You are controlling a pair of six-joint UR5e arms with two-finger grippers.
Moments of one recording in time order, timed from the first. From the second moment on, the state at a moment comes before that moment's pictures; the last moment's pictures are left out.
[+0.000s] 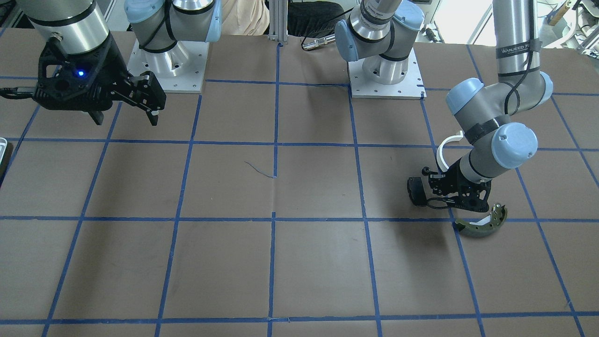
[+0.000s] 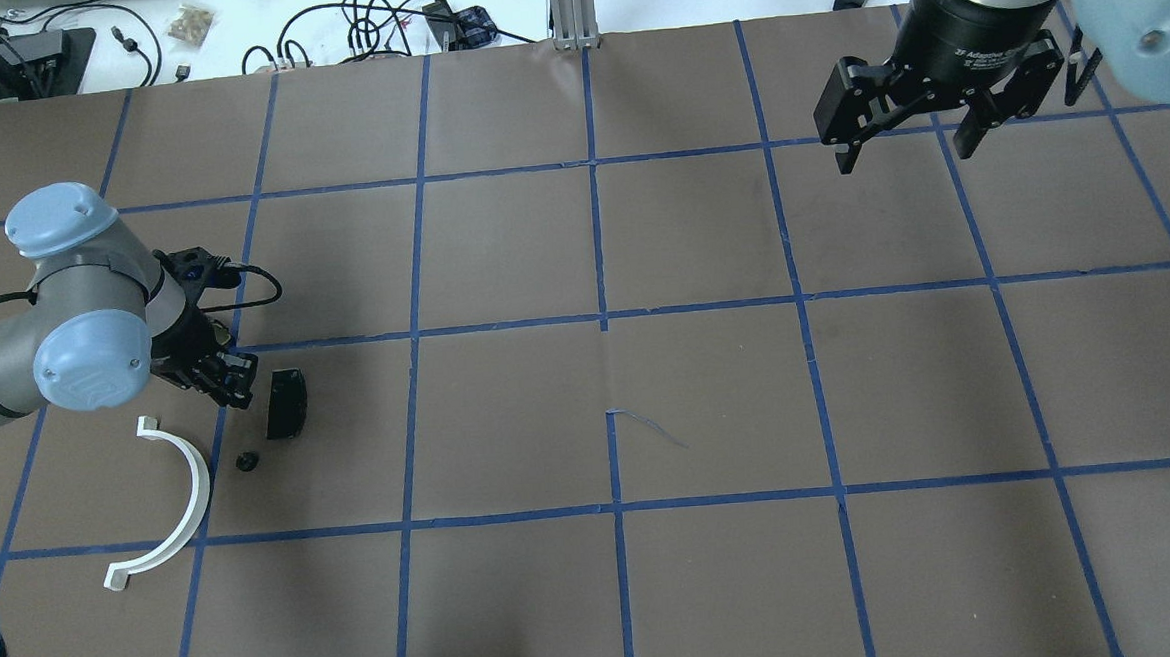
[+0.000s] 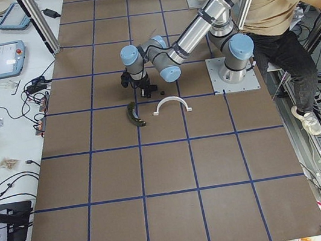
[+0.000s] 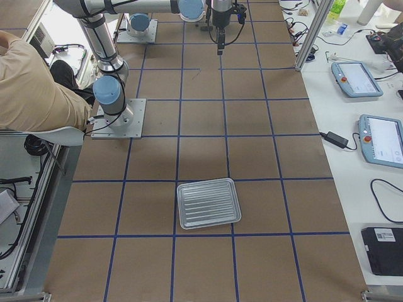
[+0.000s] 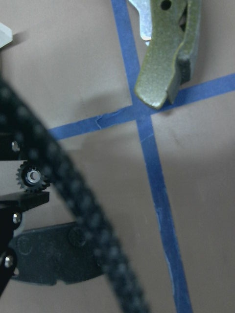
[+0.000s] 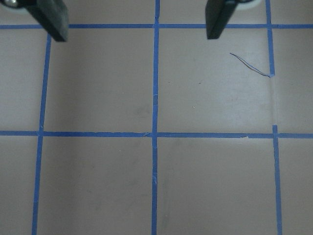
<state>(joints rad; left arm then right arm) -1.18 -1.88 -2.02 -0.96 1.65 0.57 1.56 -1.56 1.54 -1.57 -1.59 -0.03</state>
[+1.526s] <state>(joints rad) -1.64 -1.67 -1.46 -1.65 1.56 0.03 1.55 -1.56 1.55 -1.56 -1.57 -0.02</state>
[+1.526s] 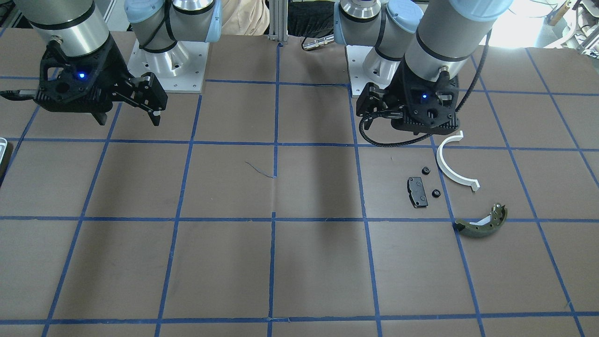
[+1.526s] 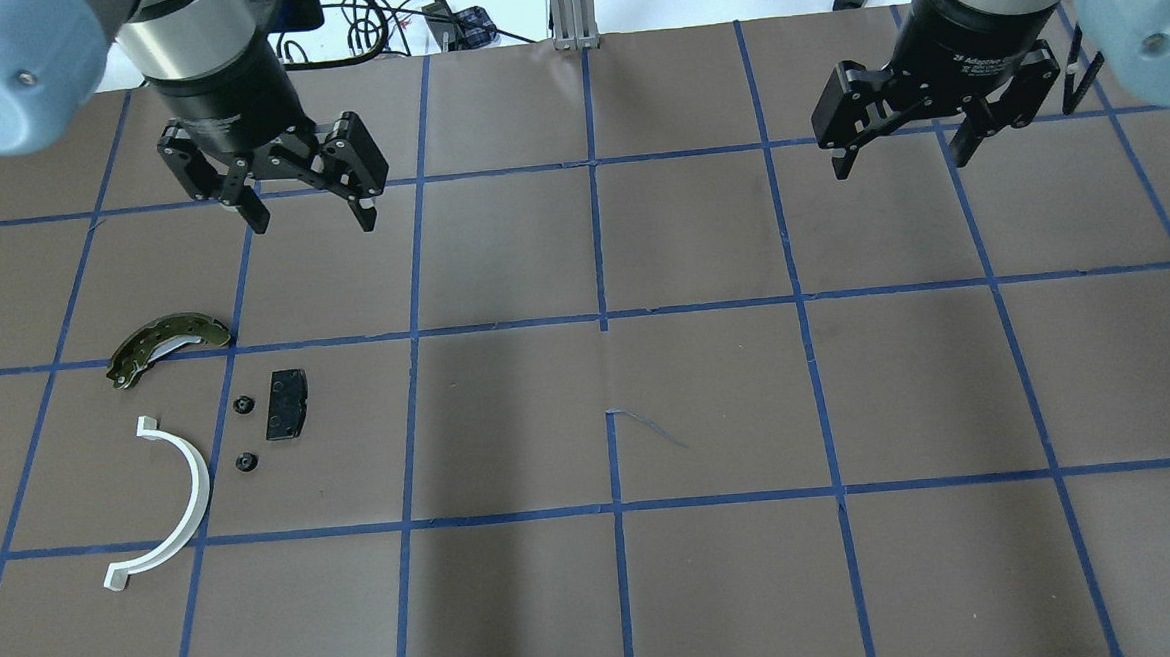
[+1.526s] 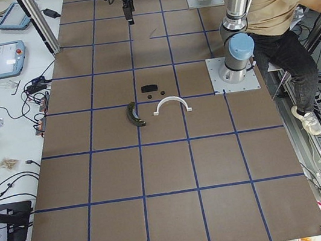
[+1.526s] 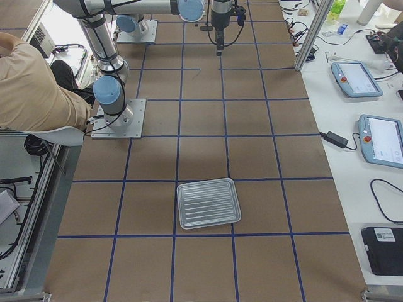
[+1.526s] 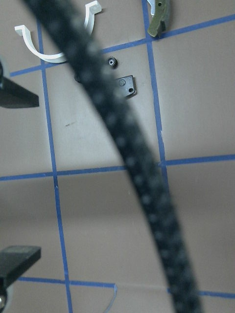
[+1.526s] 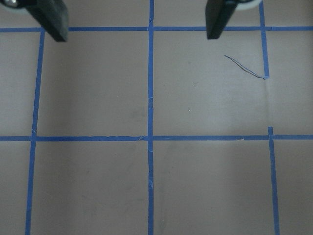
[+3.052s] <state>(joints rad) -1.61 -1.62 -1.45 -1.72 1.57 0.04 1.55 -1.57 1.54 -1.57 -1.57 -0.03</state>
